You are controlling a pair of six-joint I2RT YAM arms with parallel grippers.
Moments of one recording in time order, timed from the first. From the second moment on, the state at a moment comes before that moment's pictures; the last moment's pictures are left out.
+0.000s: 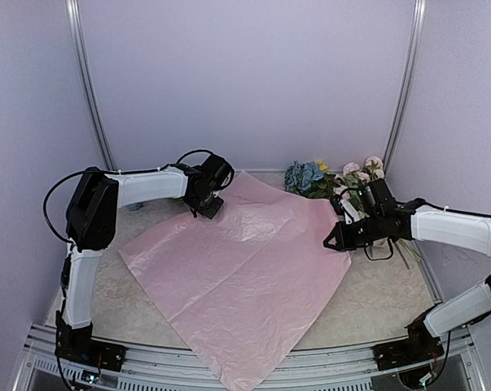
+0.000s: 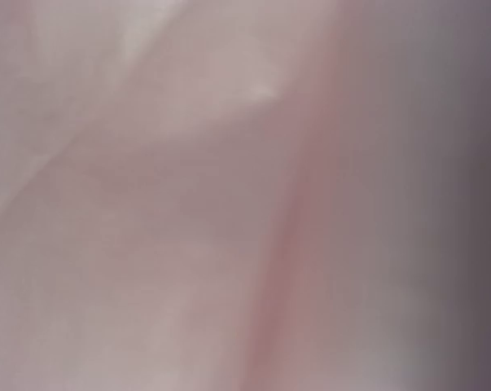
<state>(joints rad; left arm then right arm) -0.65 2.21 1.79 -0.62 -0.49 0.03 0.45 1.34 0.82 -0.35 -0.32 0.31</state>
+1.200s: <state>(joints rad) -0.78 1.83 1.16 -0.53 -0.34 -0.24 0.57 1.67 1.03 -0.30 -0.19 0.19</state>
